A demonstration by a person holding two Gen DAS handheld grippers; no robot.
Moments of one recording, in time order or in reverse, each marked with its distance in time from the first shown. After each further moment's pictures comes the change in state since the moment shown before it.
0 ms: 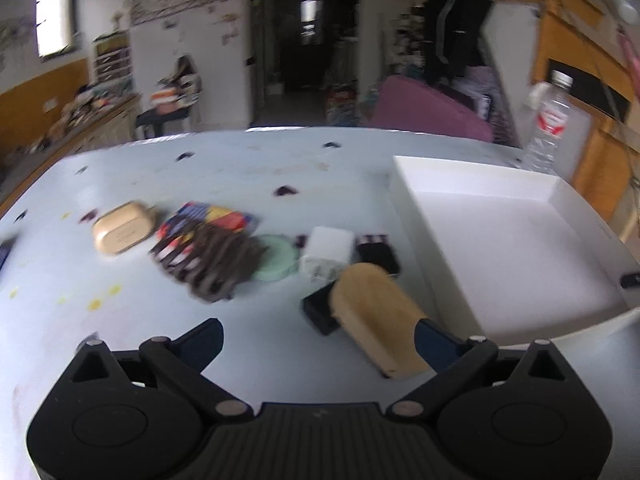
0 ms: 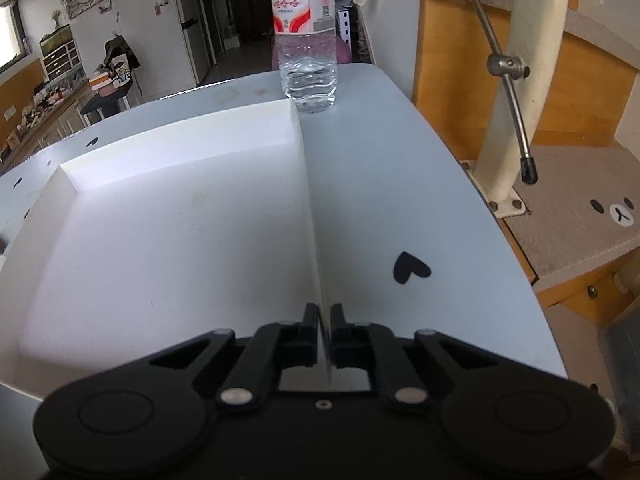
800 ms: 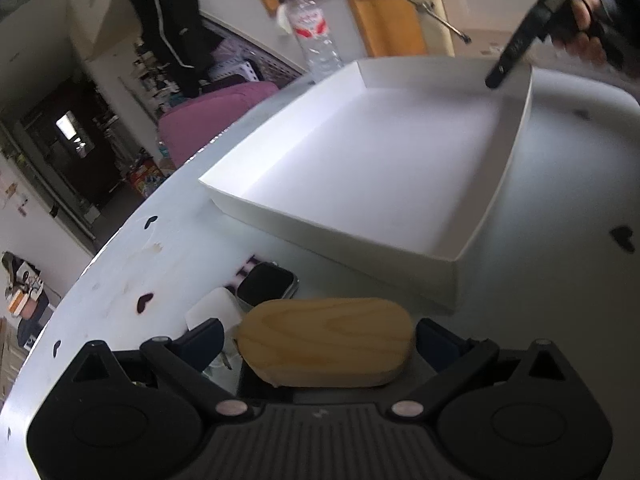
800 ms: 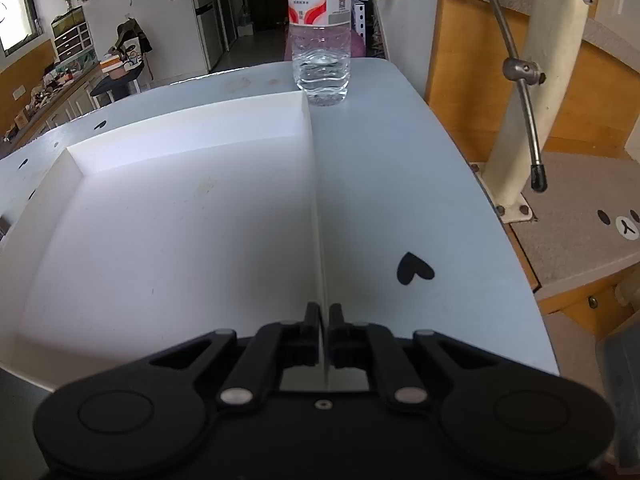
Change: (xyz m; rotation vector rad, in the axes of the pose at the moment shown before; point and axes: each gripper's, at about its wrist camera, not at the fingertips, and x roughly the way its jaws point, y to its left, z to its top) left arm 0.056 -0.032 0.000 0.807 -0.029 -0.311; right arm 0.004 -0.003 0.005 -0.035 0.028 0.026
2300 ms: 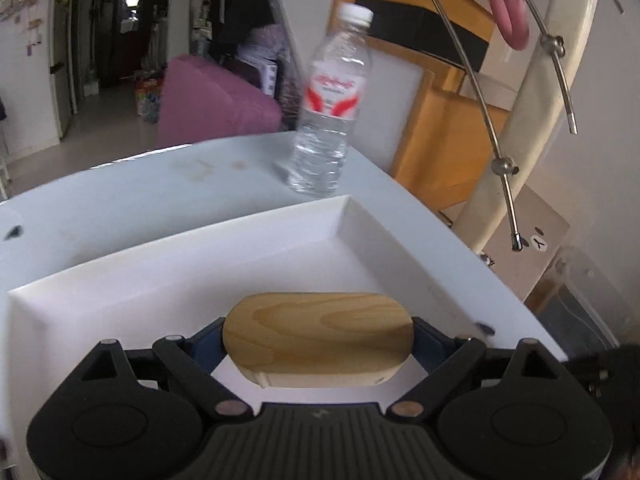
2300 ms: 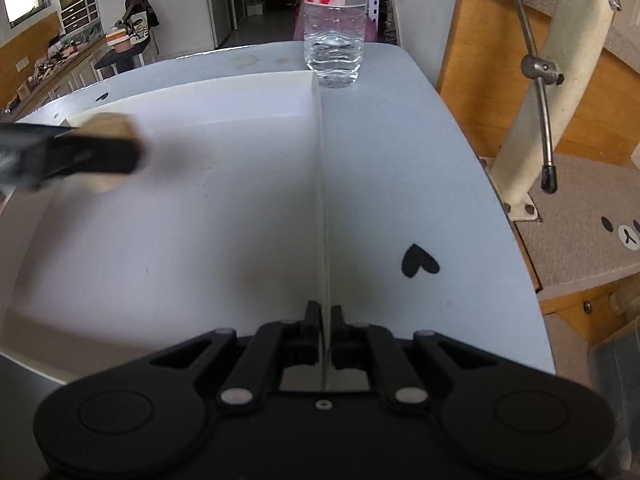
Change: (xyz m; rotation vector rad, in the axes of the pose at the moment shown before) left arm 0.133 -0.029 0.227 -0.601 -0.031 -0.182; right arm 0.010 0.004 0.001 -0.057 0.056 -0.014
